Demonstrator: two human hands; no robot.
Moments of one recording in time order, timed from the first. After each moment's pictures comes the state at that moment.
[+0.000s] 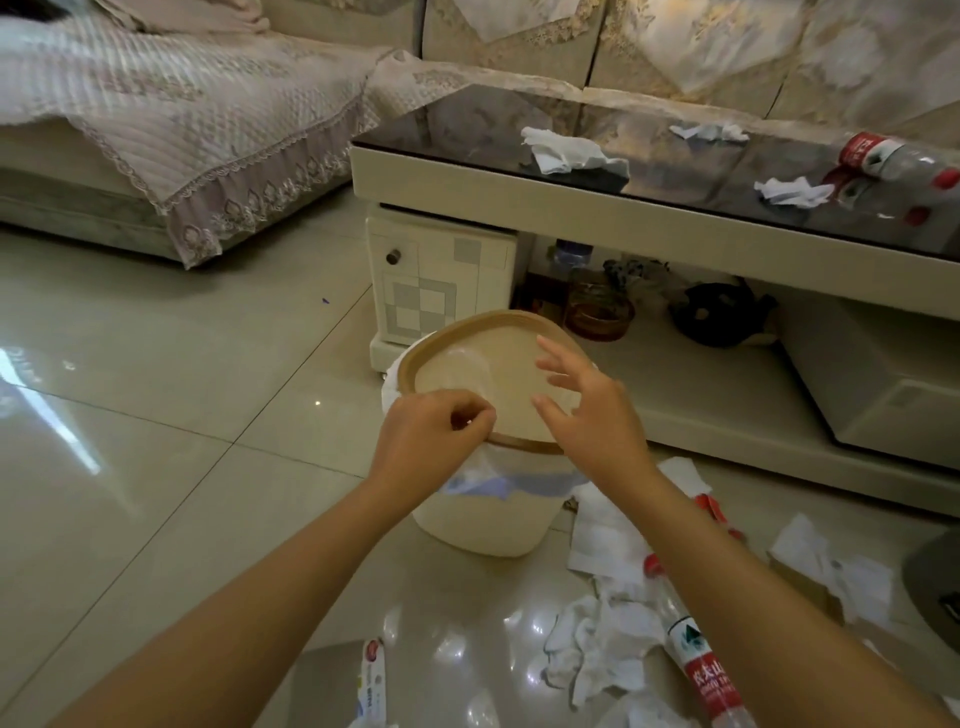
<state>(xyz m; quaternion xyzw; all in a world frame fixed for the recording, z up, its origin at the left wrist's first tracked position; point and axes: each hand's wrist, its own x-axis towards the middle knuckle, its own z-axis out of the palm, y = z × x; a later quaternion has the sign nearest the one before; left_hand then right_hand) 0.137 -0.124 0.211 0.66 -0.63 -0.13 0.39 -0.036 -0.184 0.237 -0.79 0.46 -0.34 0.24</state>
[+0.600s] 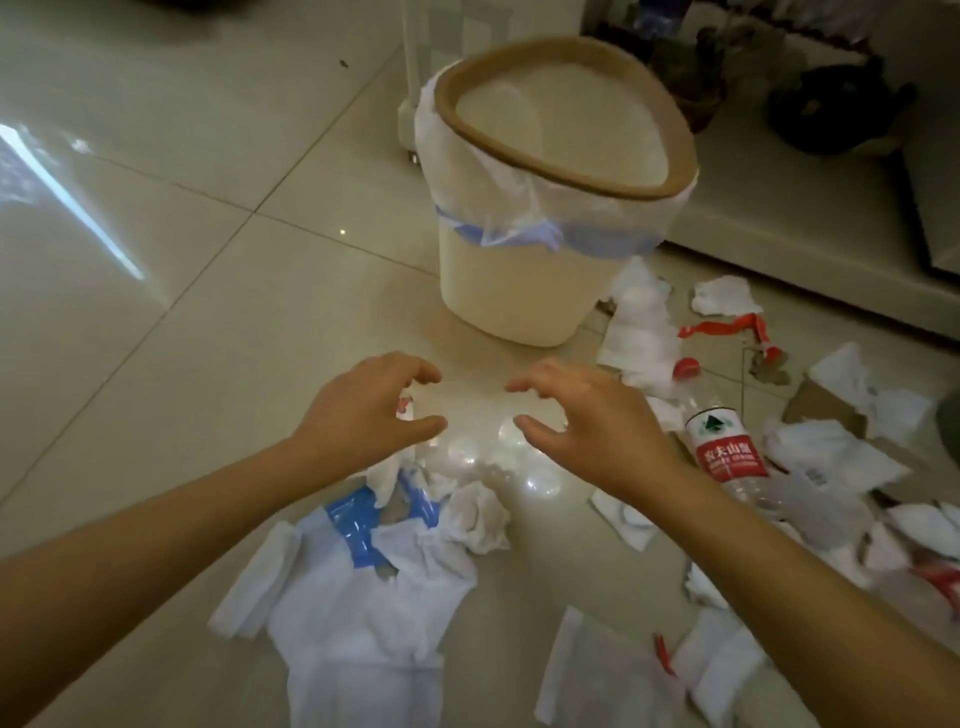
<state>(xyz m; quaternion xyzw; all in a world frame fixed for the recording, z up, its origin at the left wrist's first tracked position) 0.150 0.044 0.090 0.73 -0.63 -0.24 0.15 -0.075 -0.031 0.134 -0.91 0.37 -0.07 0.19</state>
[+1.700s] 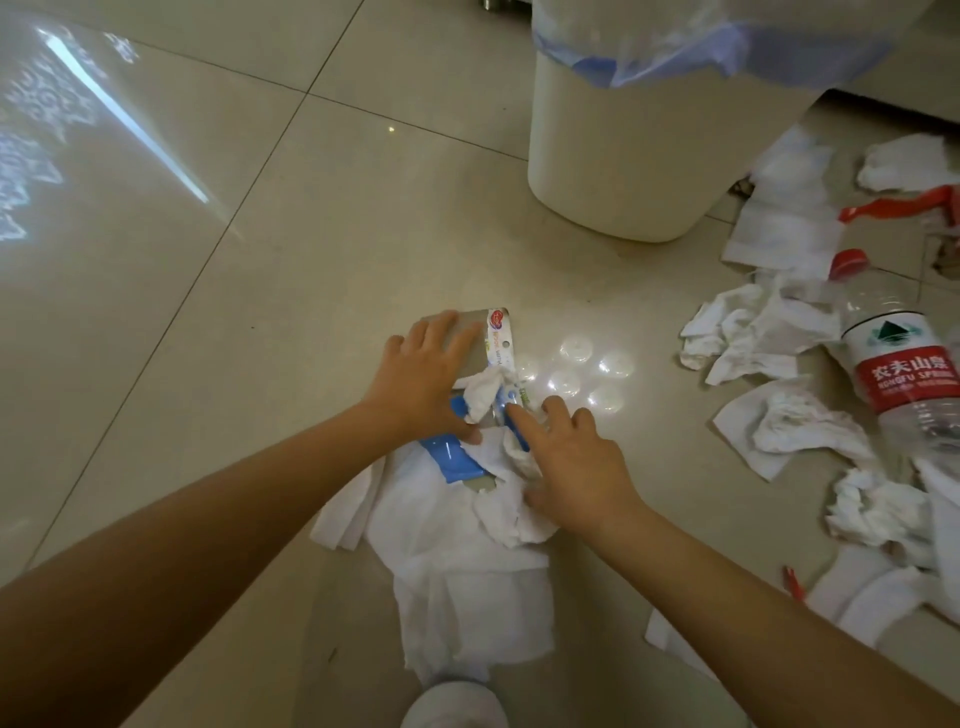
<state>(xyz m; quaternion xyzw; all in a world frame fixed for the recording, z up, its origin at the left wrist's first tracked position) 0.183 0.075 -0.009 0.71 -0.67 -0.18 -0.09 -0.018 0.069 0.005 -0.87 0.40 0.21 0.20</state>
